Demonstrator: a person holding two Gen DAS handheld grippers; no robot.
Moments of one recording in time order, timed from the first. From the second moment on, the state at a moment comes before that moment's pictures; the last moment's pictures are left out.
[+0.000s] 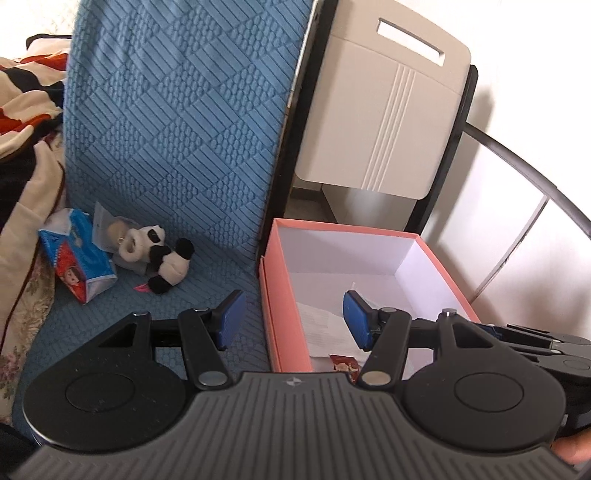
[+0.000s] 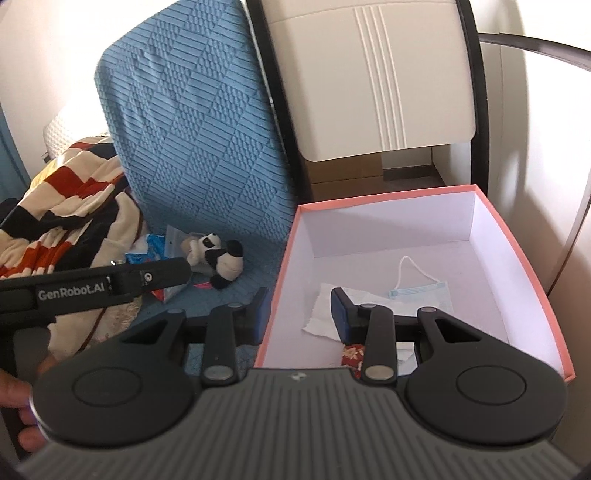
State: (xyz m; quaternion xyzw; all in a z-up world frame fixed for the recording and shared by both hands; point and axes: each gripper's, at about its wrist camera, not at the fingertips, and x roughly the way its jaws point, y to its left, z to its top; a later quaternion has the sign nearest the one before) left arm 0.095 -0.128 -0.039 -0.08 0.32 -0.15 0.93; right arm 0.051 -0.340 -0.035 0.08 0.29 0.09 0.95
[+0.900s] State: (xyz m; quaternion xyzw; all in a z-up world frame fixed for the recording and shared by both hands) left arm 0.075 -0.044 -0.060 -0.10 0.32 -0.10 0.94; right arm 0.037 -0.266 -0.063 0.07 0.31 0.14 0.94
